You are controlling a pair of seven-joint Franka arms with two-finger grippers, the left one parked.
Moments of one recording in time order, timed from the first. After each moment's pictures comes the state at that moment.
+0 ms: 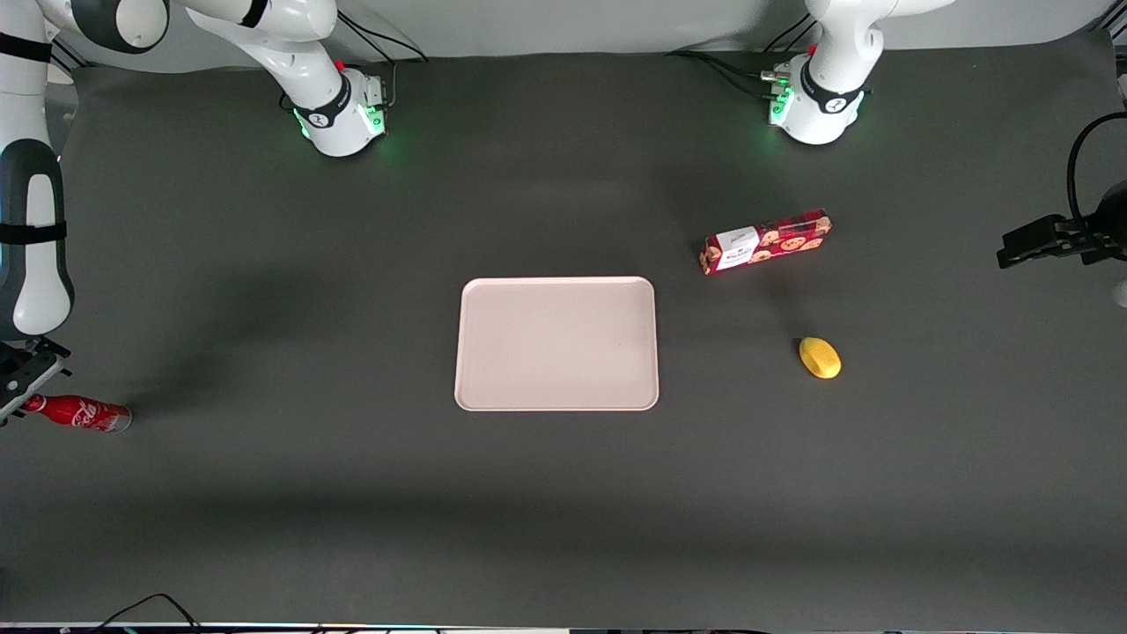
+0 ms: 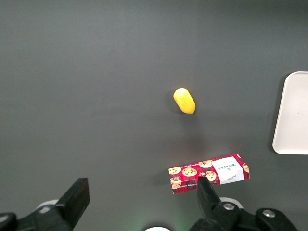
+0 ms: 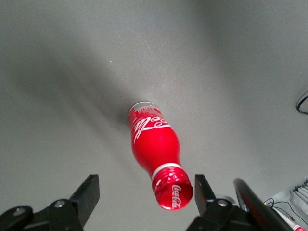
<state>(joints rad) -0.14 0.55 -0.40 -1.68 0.03 2.39 -1.51</state>
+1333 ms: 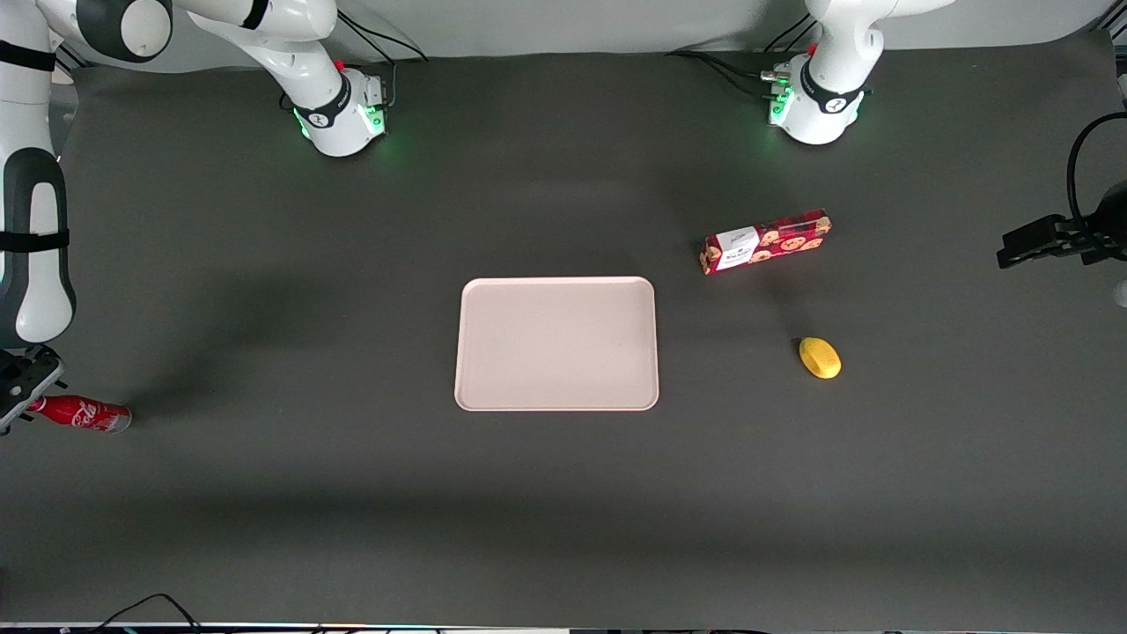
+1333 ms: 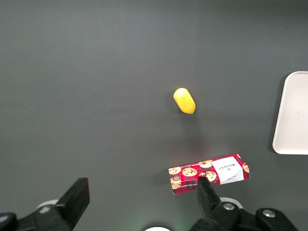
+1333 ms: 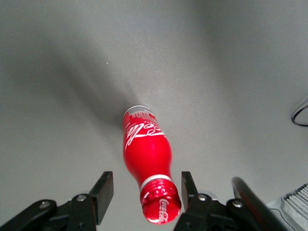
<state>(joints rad) -0.13 0.58 -0.40 -1.65 0.04 2.39 -1.57</state>
